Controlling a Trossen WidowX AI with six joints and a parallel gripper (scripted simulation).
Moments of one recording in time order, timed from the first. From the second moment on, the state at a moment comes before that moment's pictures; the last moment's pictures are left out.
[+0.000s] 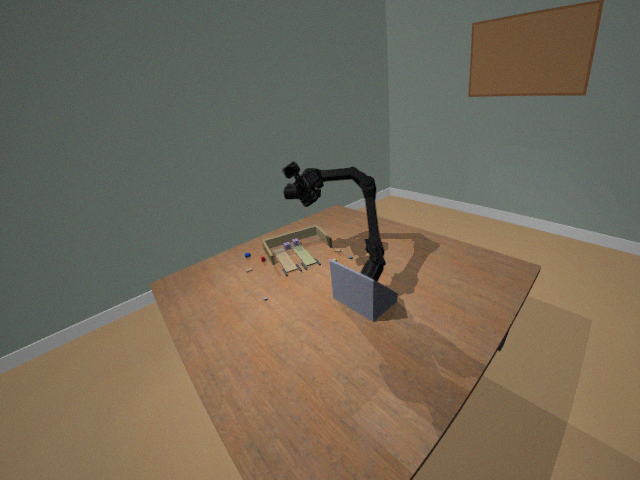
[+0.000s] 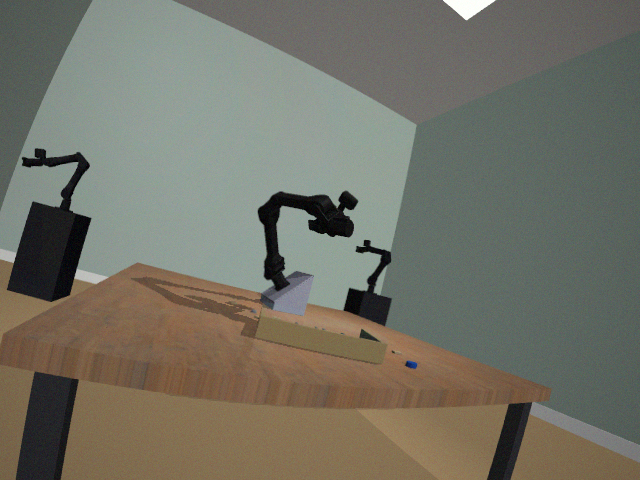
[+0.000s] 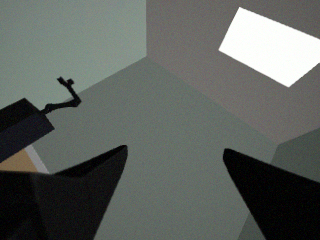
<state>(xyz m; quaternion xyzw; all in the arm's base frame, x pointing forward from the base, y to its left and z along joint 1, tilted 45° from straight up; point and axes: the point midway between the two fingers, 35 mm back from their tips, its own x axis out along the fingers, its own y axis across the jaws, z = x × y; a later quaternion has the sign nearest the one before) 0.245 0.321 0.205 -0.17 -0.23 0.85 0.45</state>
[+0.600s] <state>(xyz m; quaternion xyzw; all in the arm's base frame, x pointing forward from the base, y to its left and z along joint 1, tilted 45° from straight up) 0.227 0.279 0.084 -0.42 0.10 0.82 0.37</state>
